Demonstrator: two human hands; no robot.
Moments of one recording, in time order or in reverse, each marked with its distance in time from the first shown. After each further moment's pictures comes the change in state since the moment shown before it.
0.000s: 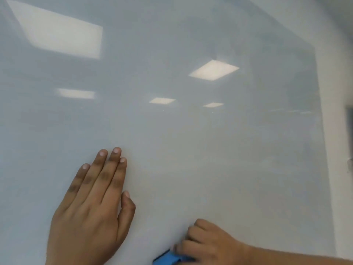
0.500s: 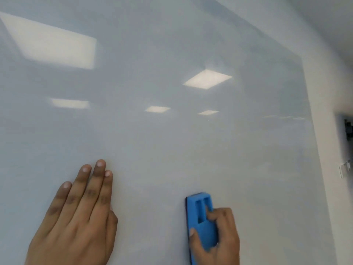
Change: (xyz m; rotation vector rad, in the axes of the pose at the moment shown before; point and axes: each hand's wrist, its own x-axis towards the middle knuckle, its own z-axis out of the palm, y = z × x) left_hand -0.002 -0.003 0.025 0.217 0.080 0.022; right_hand -0.004 -0.002 0.023 0.192 0.653 1.056
